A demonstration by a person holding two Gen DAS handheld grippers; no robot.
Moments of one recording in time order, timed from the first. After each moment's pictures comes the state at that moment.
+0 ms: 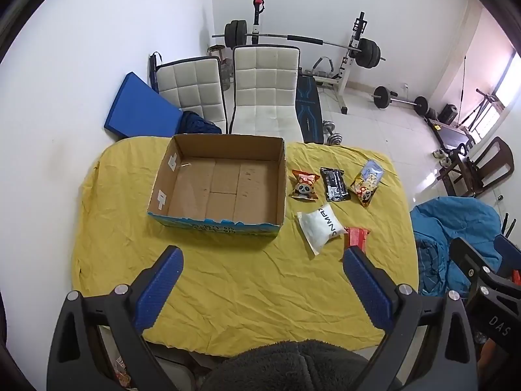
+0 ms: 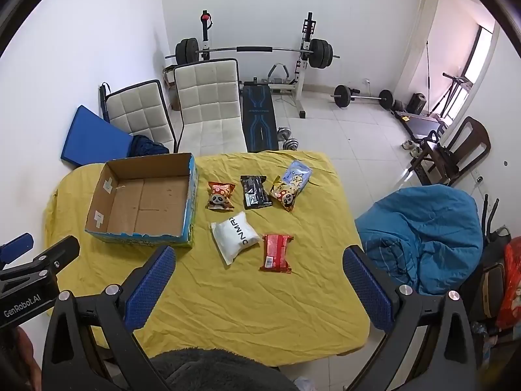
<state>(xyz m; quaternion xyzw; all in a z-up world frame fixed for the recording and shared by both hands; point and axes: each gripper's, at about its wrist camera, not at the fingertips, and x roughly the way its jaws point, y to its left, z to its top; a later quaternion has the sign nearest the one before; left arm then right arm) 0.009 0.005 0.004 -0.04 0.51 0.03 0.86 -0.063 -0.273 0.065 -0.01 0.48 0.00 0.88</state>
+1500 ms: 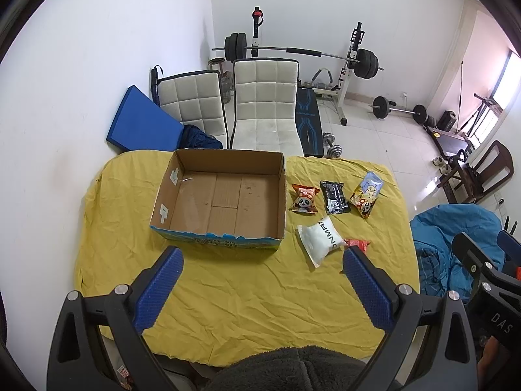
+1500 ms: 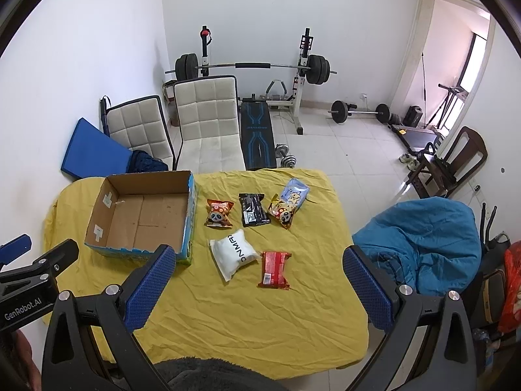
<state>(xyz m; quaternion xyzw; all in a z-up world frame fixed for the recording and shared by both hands) 0.008 0.002 0.012 -0.04 0.48 0.03 0.87 -0.059 -0.266 0.082 -0.01 0.45 -0.01 0.89</state>
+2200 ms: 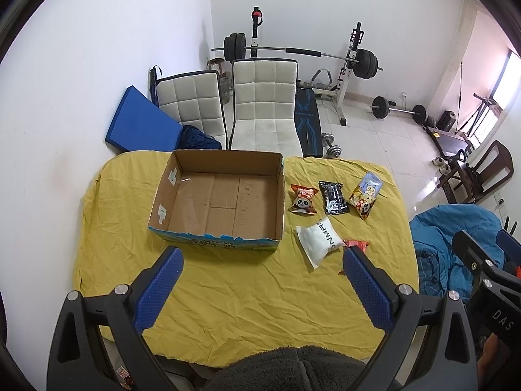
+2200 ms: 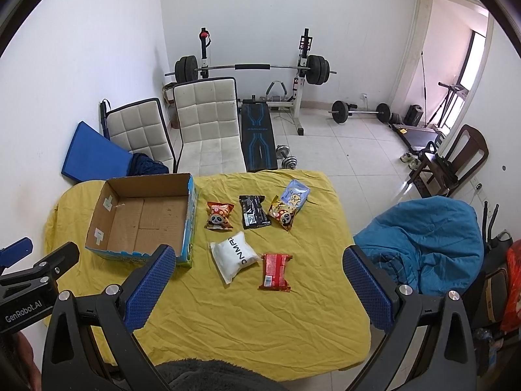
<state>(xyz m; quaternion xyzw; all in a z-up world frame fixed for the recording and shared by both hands) 0.013 0.002 0.016 -0.04 0.48 0.03 0.87 -0.058 -0.270 0.078 0.00 0.45 -0.01 0.89</state>
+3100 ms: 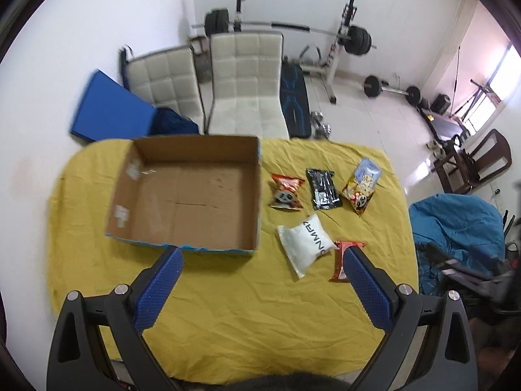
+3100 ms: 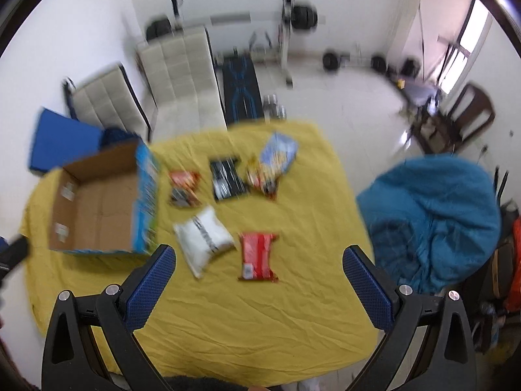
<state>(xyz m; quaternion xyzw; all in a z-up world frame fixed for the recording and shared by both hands) 0.100 -0.032 -0.063 -0.04 0.53 0.00 0.85 0.050 -0.332 -0.067 0.03 0.56 -0.03 0.83</state>
